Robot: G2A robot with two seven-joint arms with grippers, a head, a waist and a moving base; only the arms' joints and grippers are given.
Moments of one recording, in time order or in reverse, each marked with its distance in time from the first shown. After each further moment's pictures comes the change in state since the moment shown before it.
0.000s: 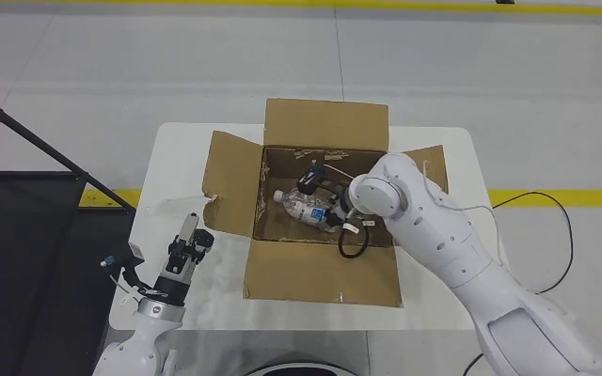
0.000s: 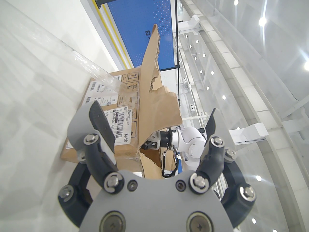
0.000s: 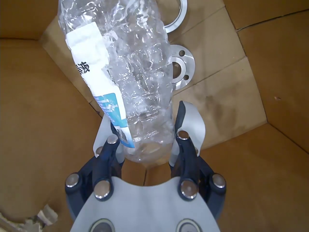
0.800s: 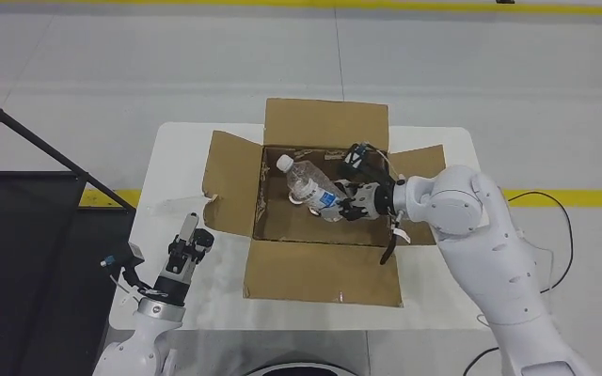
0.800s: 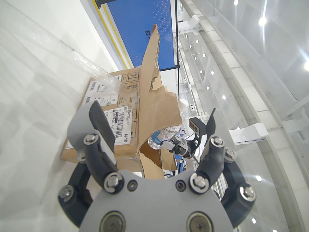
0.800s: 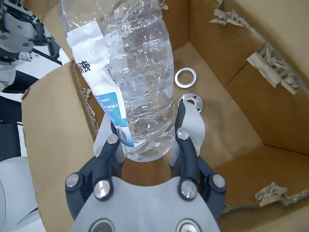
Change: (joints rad) left arm 0.000 0.000 0.000 0.000 0.000 0.000 0.000; right arm -0.284 0.128 0.408 -0.333 0.216 -0.168 -0.148
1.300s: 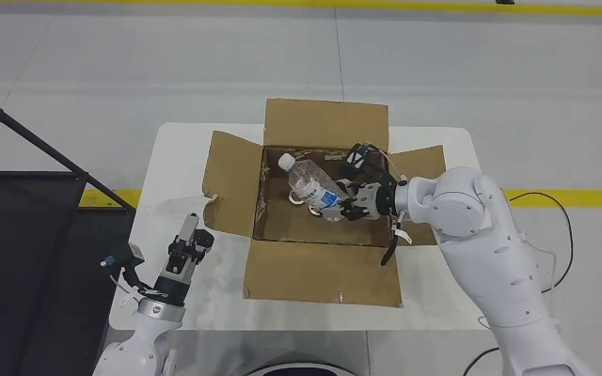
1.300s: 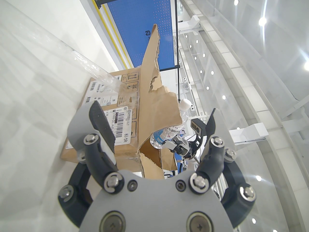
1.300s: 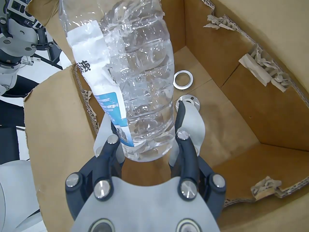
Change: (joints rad) left arm 0.000 0.000 0.000 0.000 0.000 0.000 0.000; right arm -0.002 0.000 0.001 0.000 -0.002 0.003 -0.001
